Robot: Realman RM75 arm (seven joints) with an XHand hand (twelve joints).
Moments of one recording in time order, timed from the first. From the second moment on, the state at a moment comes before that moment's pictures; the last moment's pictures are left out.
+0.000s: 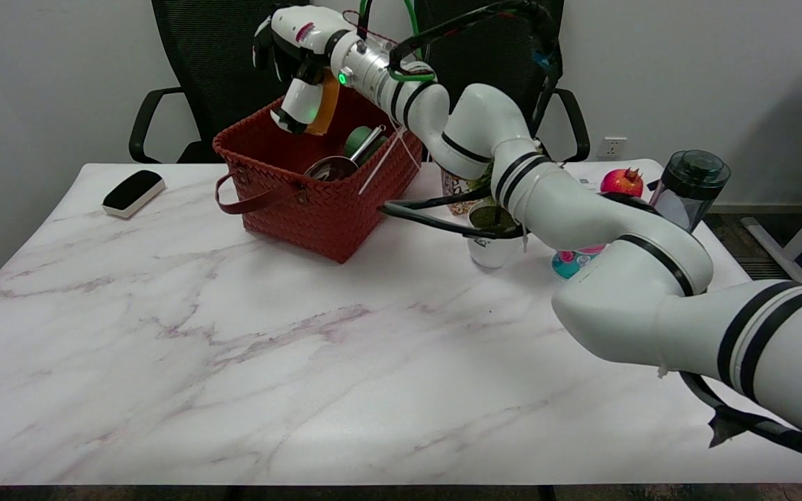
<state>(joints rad) 1.14 -1.52 -2.06 0.56 2.50 -0.20 -1.90</state>
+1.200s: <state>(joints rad) 1.13 -1.53 -2.06 0.51 2.48 -0.21 -1.89</state>
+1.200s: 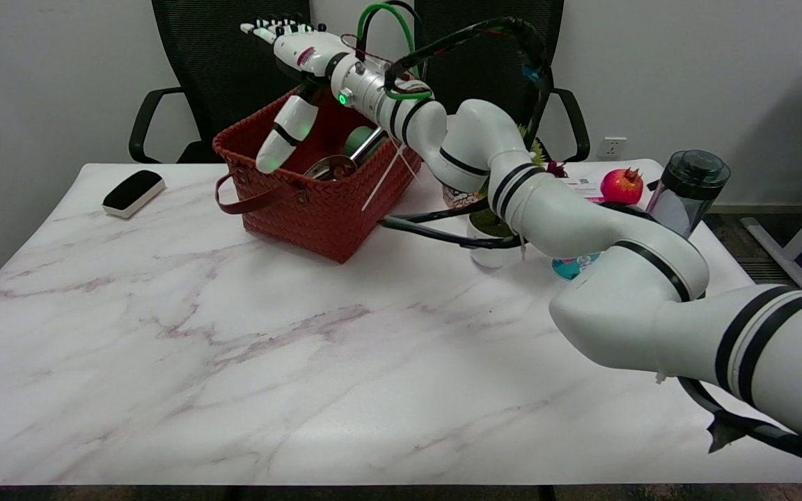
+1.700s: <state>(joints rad) 1.04 -1.46 -2.04 0.73 2.49 -0.21 -1.87</state>
